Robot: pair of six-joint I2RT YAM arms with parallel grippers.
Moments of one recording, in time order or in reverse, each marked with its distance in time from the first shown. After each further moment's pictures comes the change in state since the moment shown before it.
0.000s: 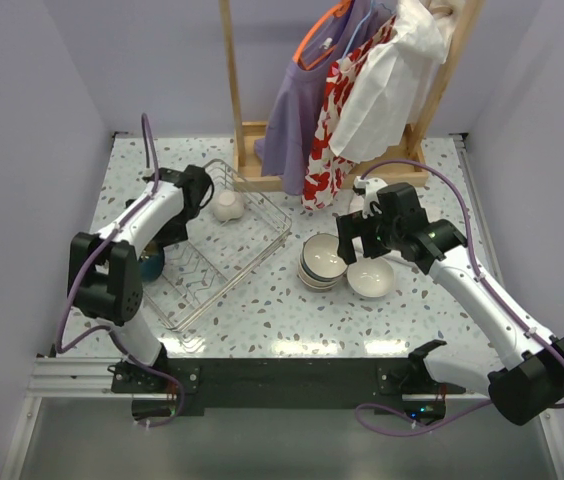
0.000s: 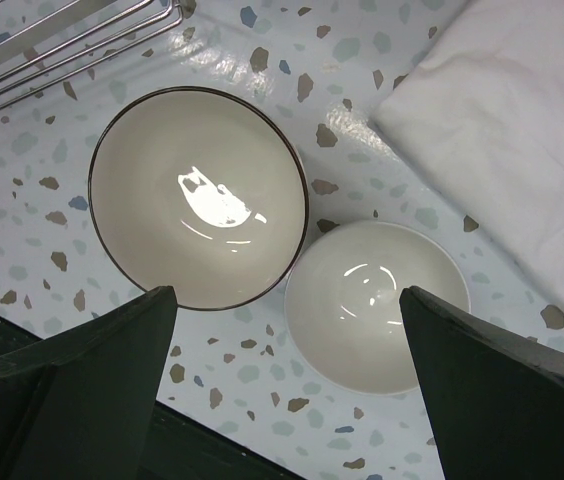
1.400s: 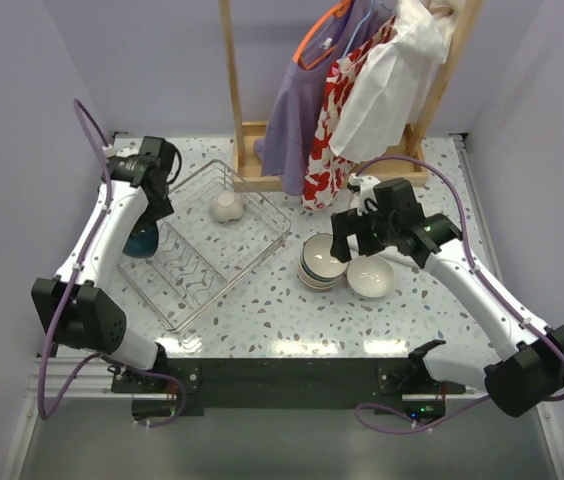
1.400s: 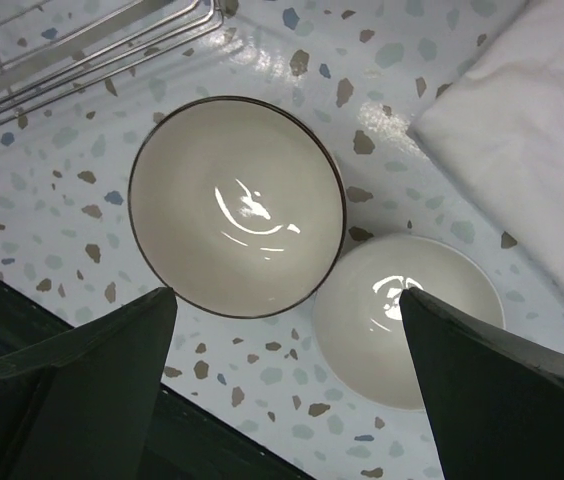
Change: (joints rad) left arm 0.106 -0.201 0.136 0.019 0.166 0.051; right arm 0.000 0.042 0.024 0.003 -0.072 0.005
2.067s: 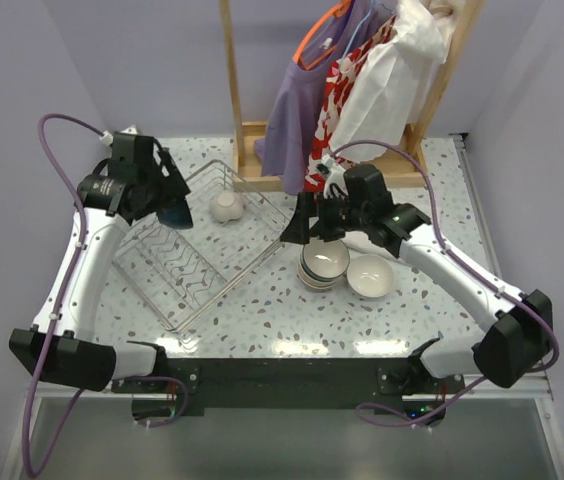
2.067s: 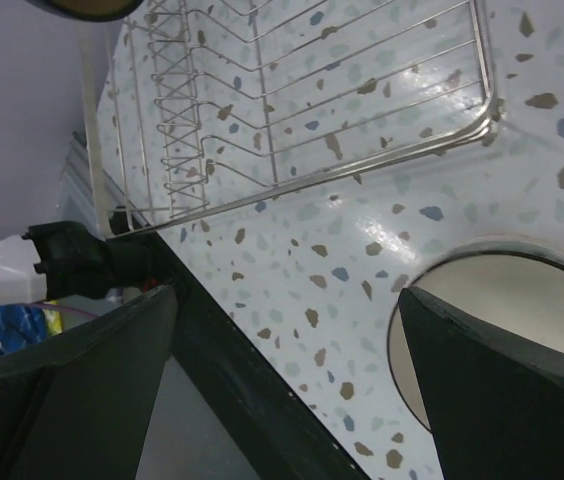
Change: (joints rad) left arm 0.001 -0.206 -0.010 0.266 0.453 0.047; right arm 0.116 0.153 0.084 0.289 -0.276 0.357
